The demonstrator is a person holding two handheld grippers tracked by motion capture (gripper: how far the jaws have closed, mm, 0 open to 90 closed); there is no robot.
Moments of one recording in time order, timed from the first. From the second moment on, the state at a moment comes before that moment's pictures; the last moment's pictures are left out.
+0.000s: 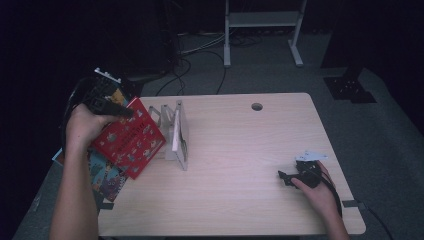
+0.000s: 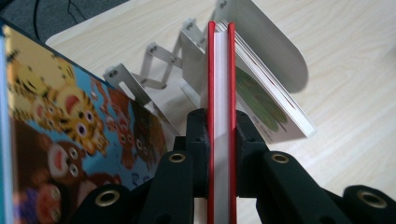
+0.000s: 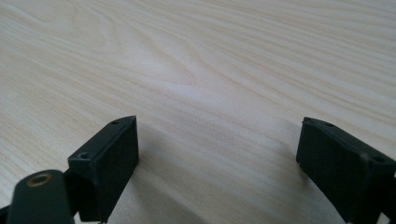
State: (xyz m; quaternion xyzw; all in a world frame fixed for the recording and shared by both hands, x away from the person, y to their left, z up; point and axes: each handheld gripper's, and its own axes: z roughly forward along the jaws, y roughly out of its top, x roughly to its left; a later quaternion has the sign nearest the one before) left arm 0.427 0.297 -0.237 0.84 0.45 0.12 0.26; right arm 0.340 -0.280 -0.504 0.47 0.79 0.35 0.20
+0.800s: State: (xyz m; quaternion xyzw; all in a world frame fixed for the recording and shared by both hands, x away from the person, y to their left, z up) left arm 0.493 0.273 -0.257 0.83 0.48 0.13 0.26; right arm 0.340 -0.280 -0.504 0.47 0.79 0.35 0.20
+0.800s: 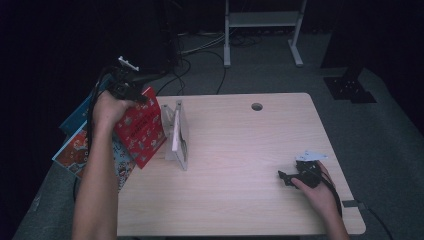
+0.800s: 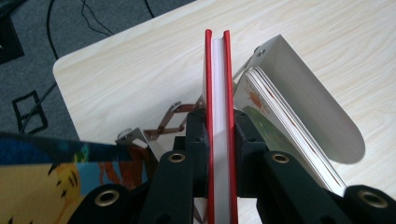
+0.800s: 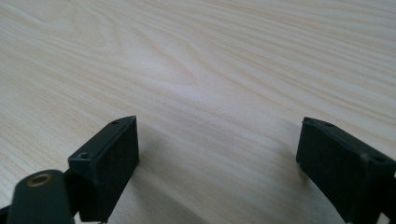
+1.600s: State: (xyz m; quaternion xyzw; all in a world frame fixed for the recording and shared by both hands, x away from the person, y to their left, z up) left arm 0.483 0.287 -0.236 0.82 0.48 0.15 0.28; right arm 0.340 -0.280 -0.504 0.47 0.79 0.35 0.20
